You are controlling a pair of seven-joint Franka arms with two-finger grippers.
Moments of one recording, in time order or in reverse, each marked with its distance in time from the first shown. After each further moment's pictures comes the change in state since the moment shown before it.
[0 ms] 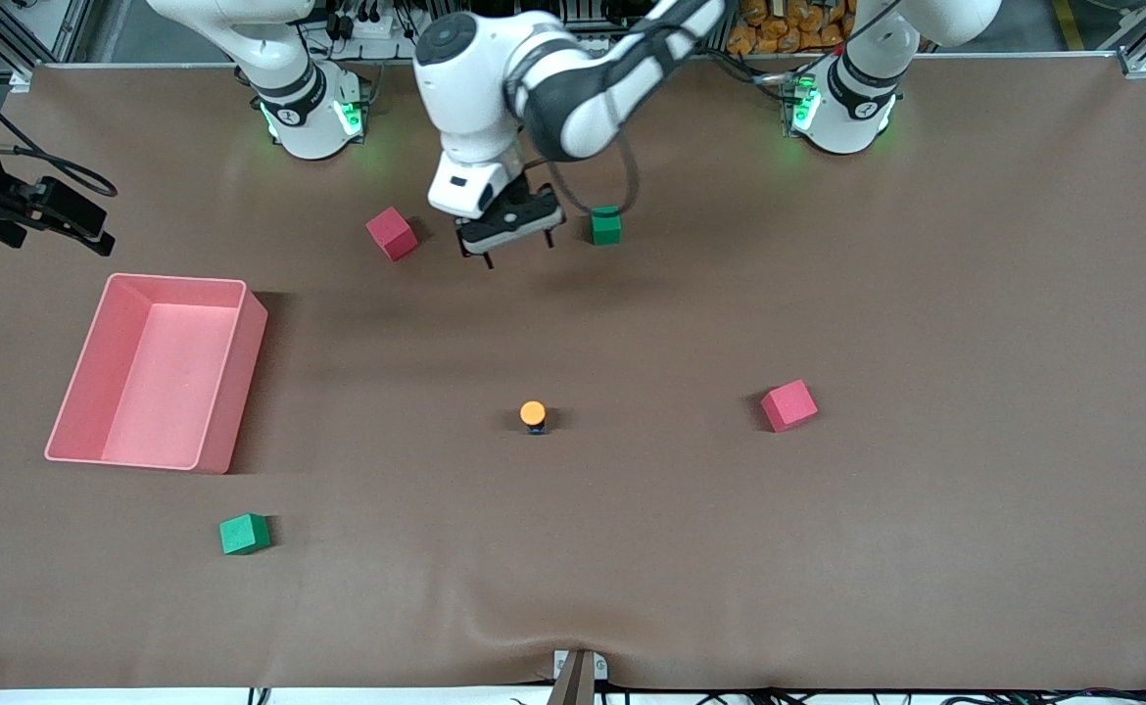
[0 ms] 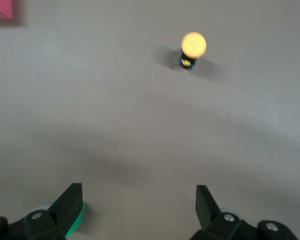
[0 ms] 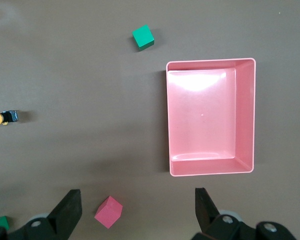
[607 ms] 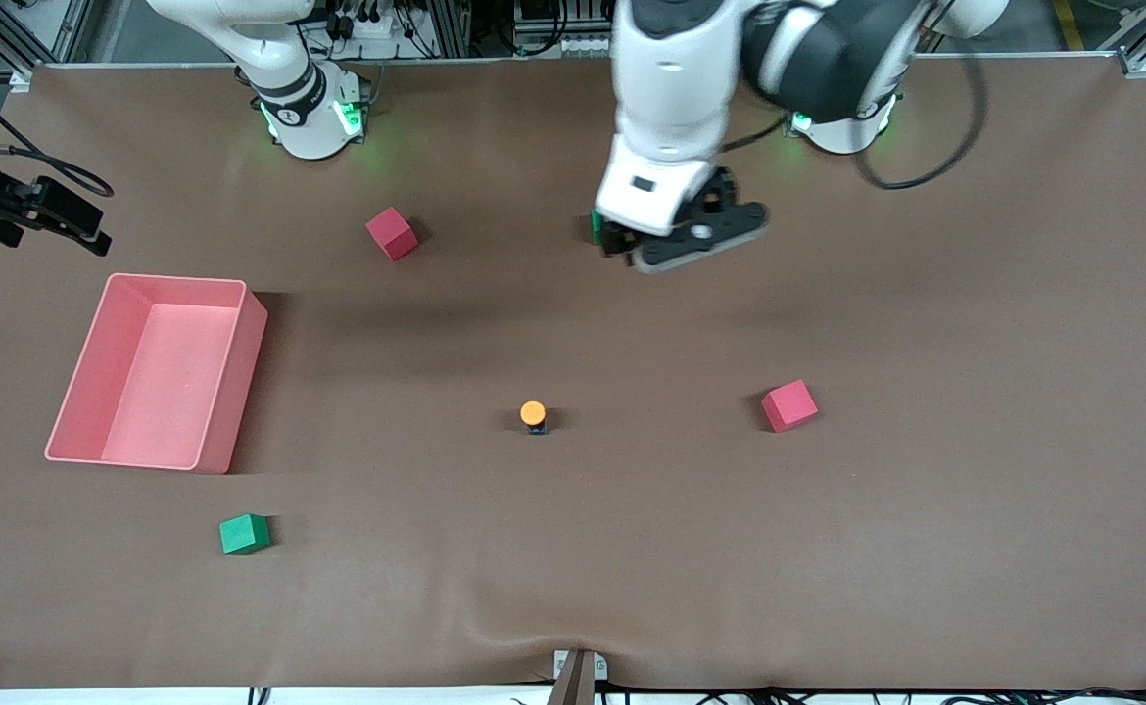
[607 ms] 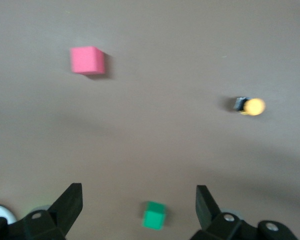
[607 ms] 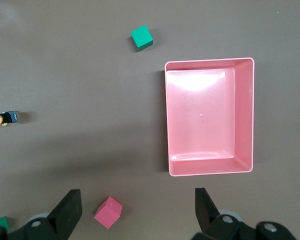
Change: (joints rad) left arm 0.294 -0.246 -0.001 -0.006 -0.077 -0.324 0.377; right arm -0.001 0.000 -0.005 0.001 0.000 -0.002 0.000
